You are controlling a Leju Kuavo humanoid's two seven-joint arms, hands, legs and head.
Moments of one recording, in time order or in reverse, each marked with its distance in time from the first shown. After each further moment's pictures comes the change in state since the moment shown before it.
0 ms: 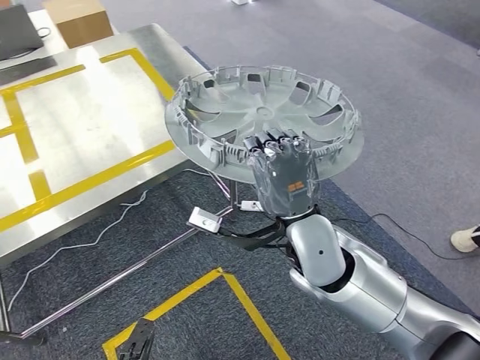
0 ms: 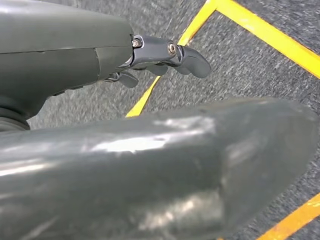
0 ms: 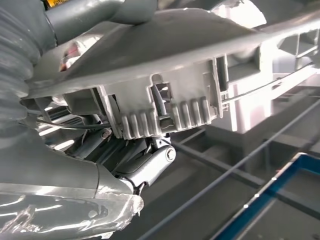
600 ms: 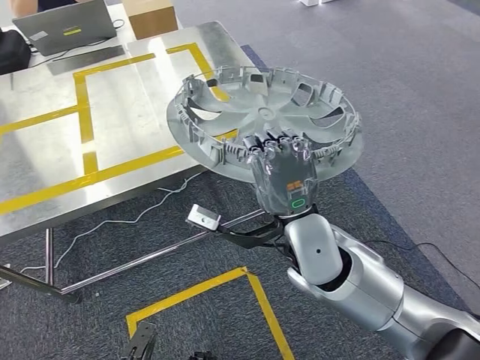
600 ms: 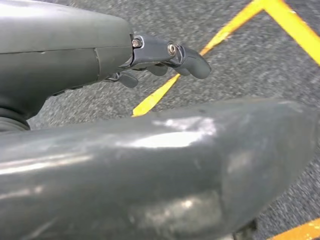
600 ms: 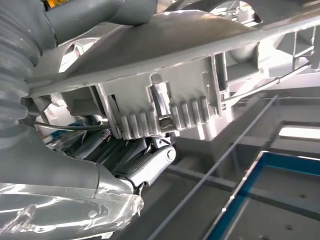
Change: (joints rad) left arm 0.010 0.005 0.002 0.000 0.000 0.000 0.000; right arm 0.007 0.005 0.000 0.005 0.000 -0.004 -0.001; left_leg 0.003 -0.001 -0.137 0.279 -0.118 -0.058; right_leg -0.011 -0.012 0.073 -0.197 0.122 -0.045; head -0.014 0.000
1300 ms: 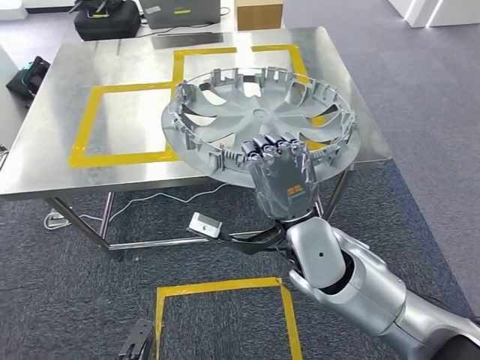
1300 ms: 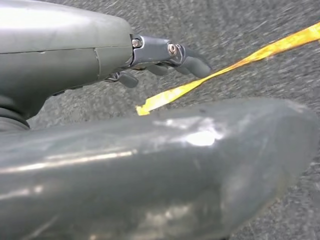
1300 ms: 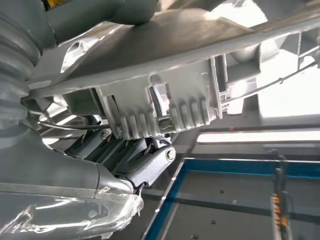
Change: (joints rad) left arm 0.001 0.006 0.000 0.000 0.001 -0.002 0.000; right arm 0.016 0.007 -0.011 0.008 0.000 -0.025 -0.052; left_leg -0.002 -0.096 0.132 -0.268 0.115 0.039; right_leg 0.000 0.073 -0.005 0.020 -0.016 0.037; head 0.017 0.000
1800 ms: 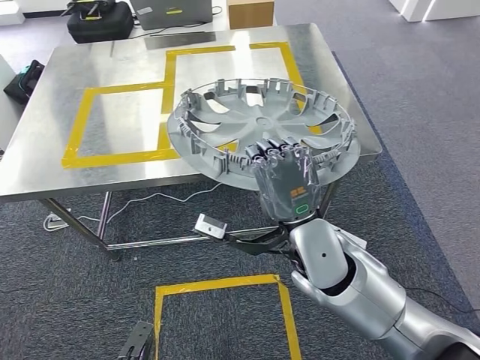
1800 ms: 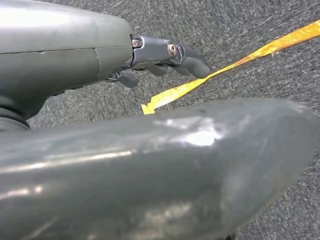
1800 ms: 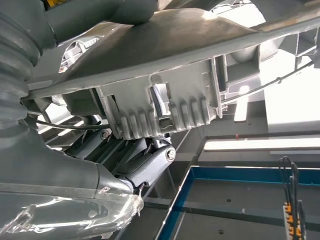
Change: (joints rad) left arm 0.005 0.005 0.001 0.000 0.009 0.001 -0.001; right arm 0.050 0.011 -0.054 0.011 0.000 0.000 -0.062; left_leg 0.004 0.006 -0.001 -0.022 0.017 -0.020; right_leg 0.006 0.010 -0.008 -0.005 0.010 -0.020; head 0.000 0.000
